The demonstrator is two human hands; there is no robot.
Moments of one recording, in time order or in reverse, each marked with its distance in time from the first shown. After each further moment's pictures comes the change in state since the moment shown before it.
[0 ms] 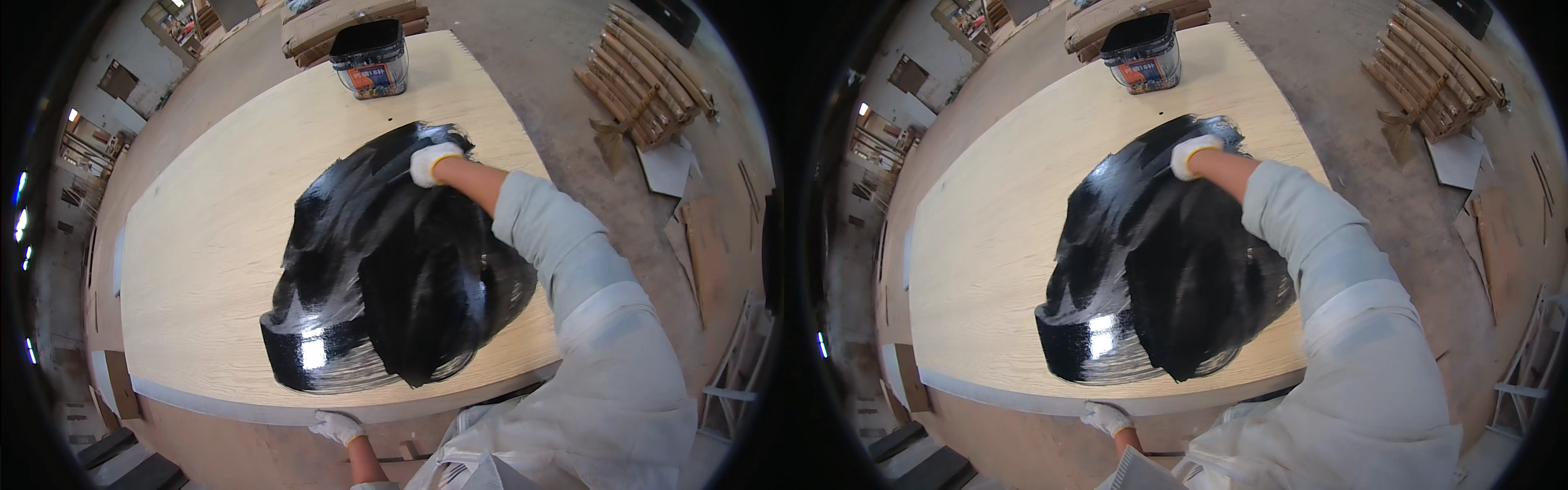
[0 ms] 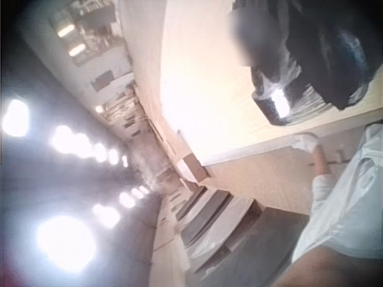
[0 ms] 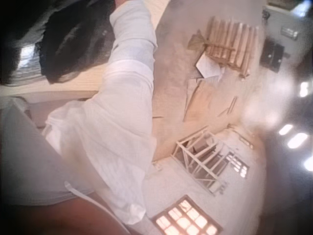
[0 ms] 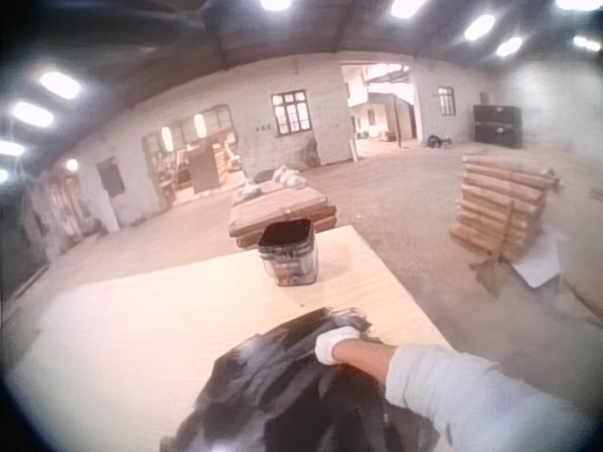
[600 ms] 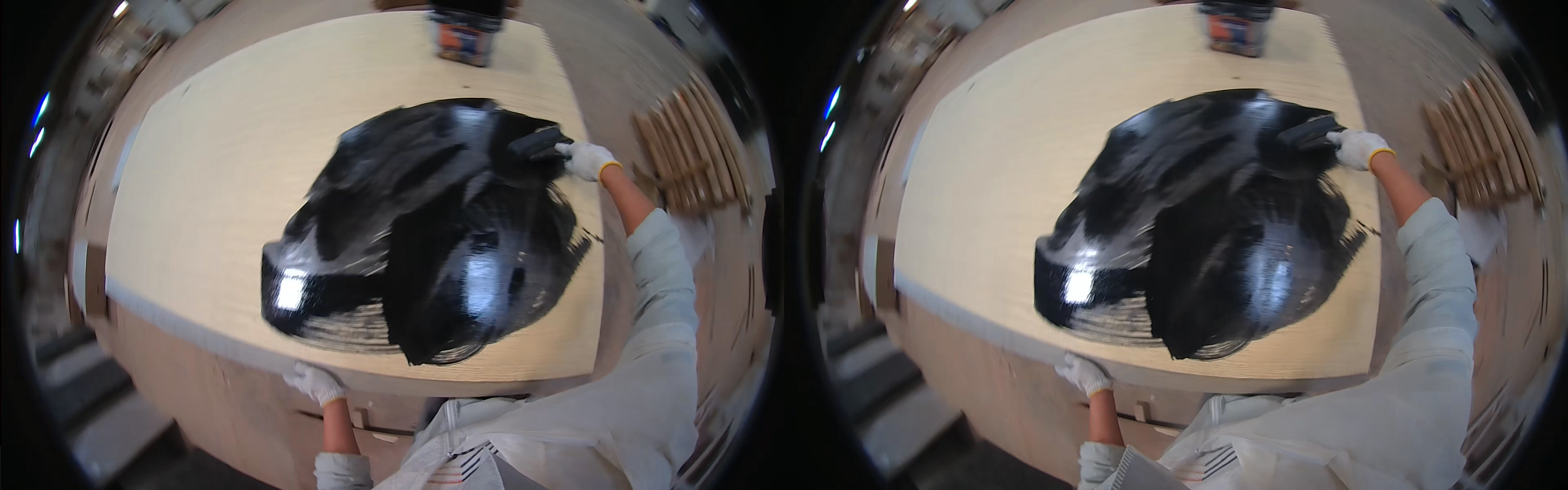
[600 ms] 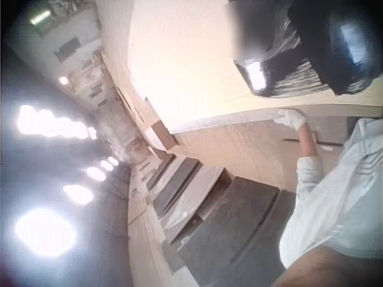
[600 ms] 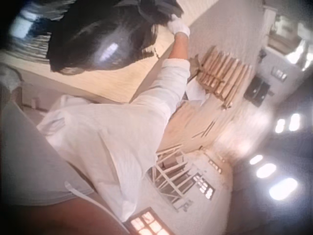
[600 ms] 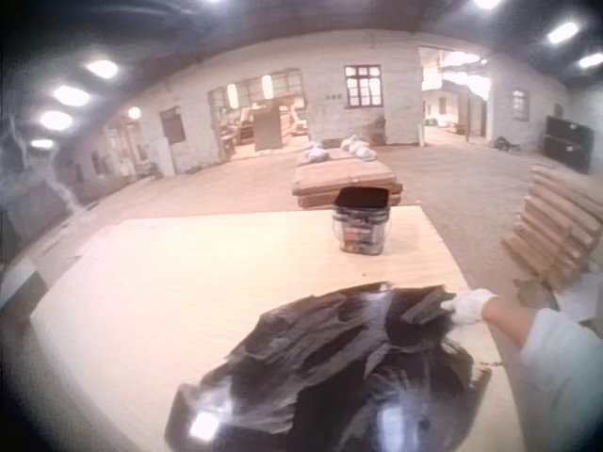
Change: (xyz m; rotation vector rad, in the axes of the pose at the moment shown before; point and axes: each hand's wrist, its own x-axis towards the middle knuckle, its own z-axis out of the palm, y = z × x) left_hand -0.002 0.009 0.003 0.152 0.074 -0.054; right_hand -0.076 0.139 -0.021 -0.197 -0.144 0.044
